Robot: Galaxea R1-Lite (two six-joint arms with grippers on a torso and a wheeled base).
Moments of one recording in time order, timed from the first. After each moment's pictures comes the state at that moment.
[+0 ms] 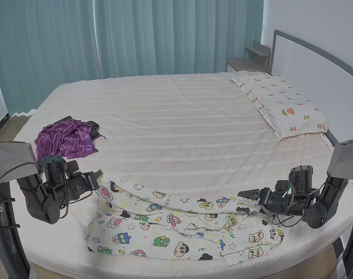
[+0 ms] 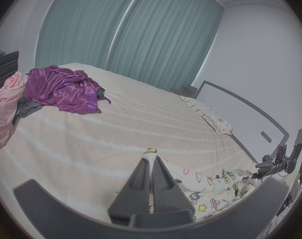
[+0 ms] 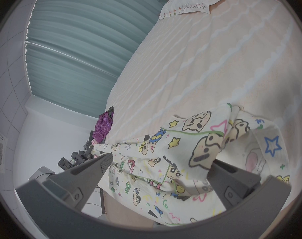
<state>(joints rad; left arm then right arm) 0.00 2.22 -0.54 -1.33 -0.31 -0.30 0.24 2.18 -0.44 -1.14 0.43 0.80</state>
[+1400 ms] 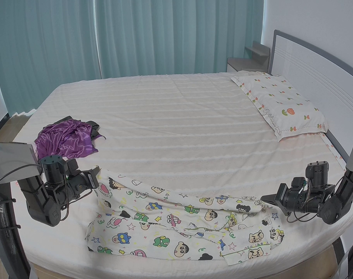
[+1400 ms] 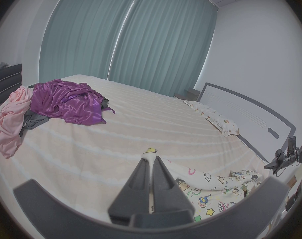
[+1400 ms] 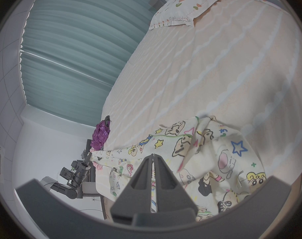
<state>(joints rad) -0.02 2.22 -0.50 -1.42 -0.22 -0.26 0.13 2.03 -0.36 -1.03 0.44 0.78</state>
